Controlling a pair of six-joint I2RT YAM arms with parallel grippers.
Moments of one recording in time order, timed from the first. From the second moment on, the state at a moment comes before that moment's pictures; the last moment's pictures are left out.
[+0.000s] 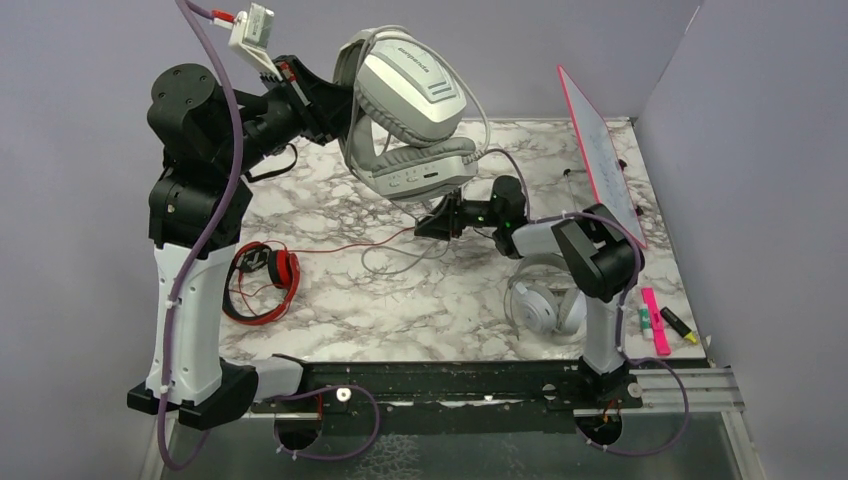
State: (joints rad) left arm -0.28 1.27 2.01 -0.60 0.57 -0.62; right arm 0.50 2.04 1.01 1.05 -1.01 0.55
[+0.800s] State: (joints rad) left arm -0.29 1.27 2.07 -0.63 0.55 -0.60; right arm 0.44 2.11 1.23 0.80 -0.79 0.48
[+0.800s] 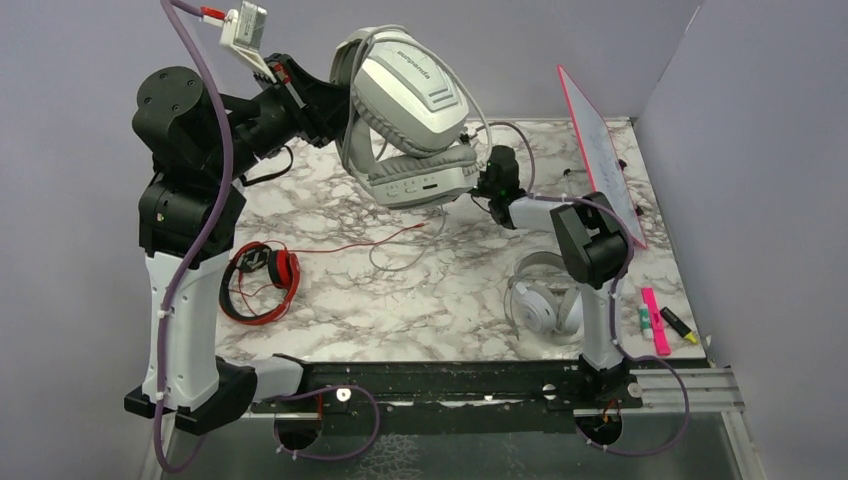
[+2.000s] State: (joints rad) left arm -0.42 1.13 2.13 -1.25 -0.17 -0.31; right arm 0.24 2.38 1.79 0.24 -0.67 0.30
